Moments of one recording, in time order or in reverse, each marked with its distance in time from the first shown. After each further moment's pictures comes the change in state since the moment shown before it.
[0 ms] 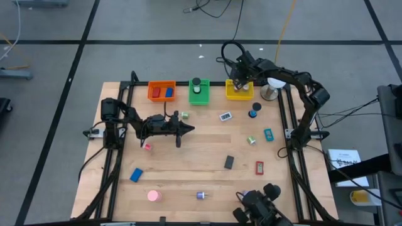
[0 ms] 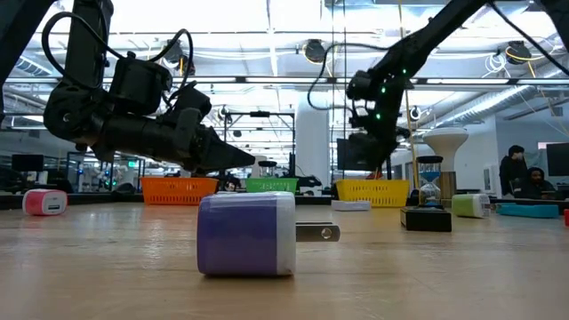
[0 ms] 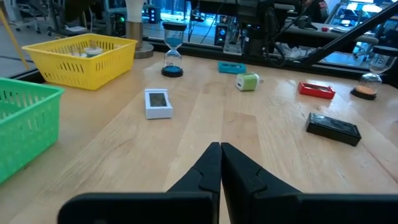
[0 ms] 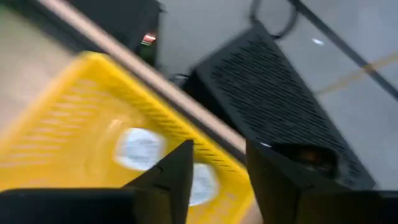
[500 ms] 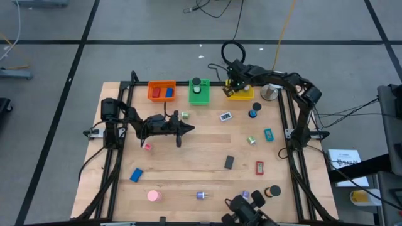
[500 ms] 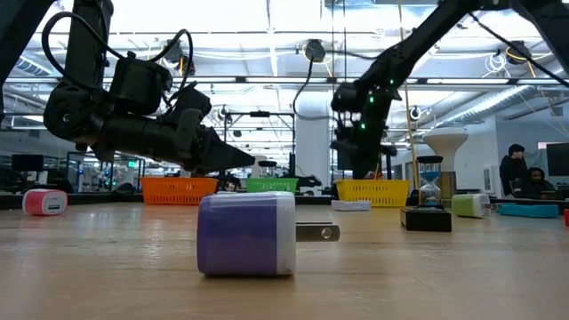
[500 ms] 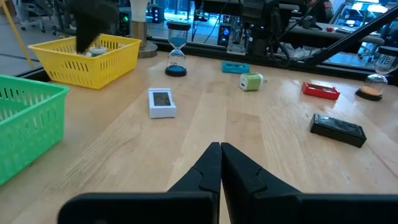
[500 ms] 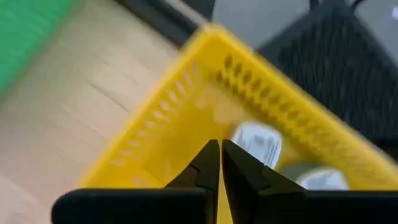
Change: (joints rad) left arm 0.000 0.000 0.000 -0.002 -0.015 -0.004; right arm 0.087 0.107 0.001 0.024 -0.124 0.168
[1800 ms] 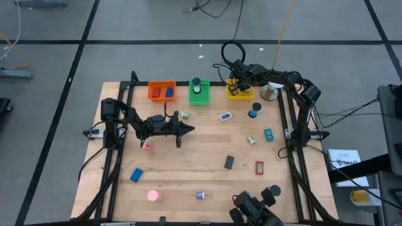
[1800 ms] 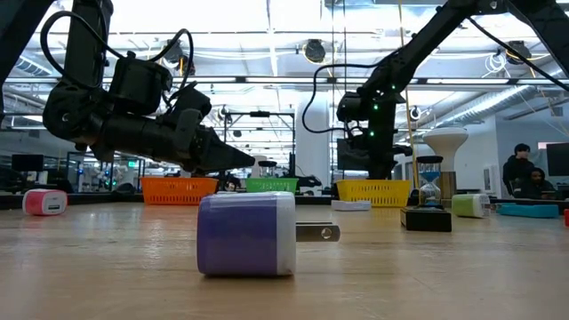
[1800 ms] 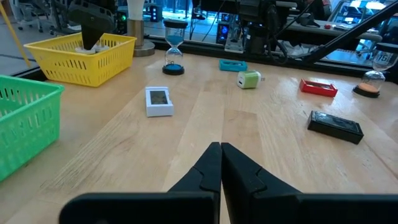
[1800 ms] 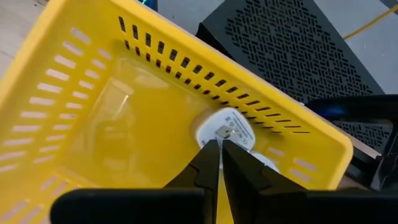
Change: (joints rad) left arm -0.008 0.000 0.000 -0.006 -0.002 0.006; right arm -0.045 0.012 0.000 -0.090 0.158 0.035
